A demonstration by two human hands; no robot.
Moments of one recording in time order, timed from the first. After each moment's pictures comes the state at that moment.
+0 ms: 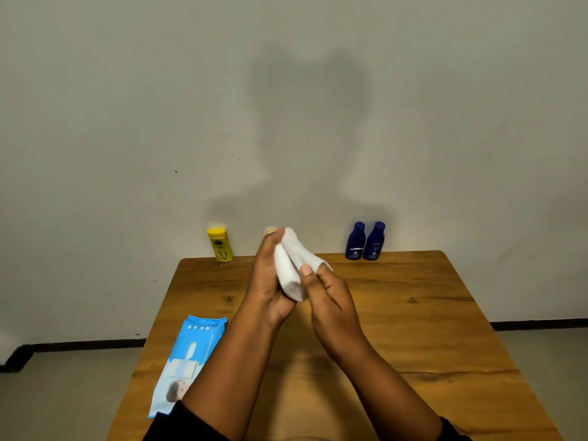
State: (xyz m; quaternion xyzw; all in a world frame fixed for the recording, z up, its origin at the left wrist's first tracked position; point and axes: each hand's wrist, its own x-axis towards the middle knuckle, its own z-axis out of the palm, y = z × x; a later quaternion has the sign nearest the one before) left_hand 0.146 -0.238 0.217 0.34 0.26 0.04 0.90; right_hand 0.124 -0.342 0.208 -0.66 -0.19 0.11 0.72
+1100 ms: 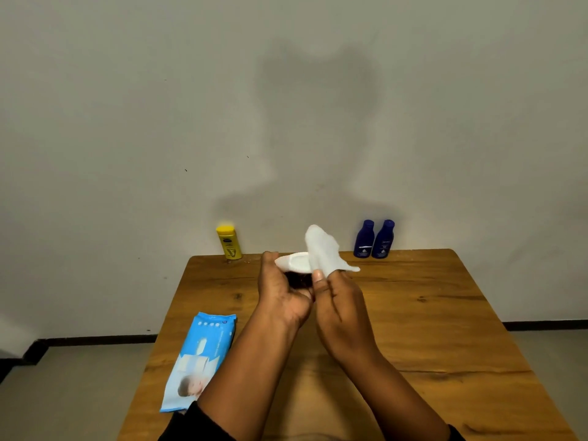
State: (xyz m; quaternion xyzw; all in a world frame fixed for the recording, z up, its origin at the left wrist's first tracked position) left_hand 0.146 -0.239 0.204 0.26 0.37 0.06 0.89; right_hand 0.119 -0.344 0.197 -0.77 -0.22 -0.04 0.60
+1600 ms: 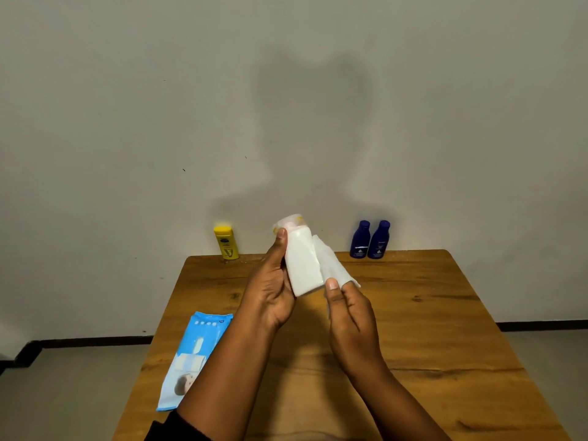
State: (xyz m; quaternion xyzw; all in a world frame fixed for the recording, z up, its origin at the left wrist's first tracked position) left_hand 0.132 -0.230 0.207 0.34 0.21 0.06 0.91; right_hand 0.107 -0.359 0.188 -0.72 -0.12 0.03 0.69
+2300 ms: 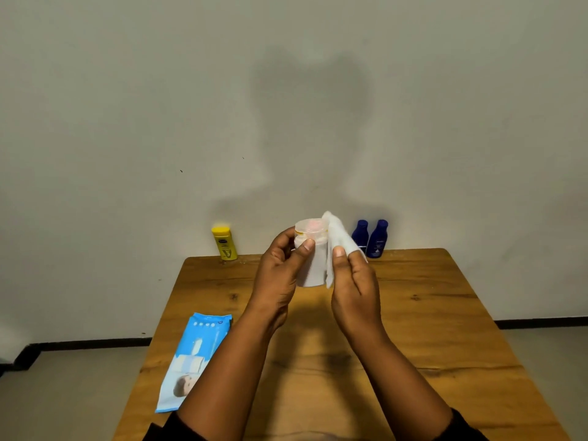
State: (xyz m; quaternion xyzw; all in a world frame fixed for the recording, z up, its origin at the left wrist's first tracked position) left_hand 0.131 -0.241 0.208 0.62 0.12 0.16 0.76; right_hand 0.136 -0.353 0.211 -0.71 -0.11 -0.03 0.70
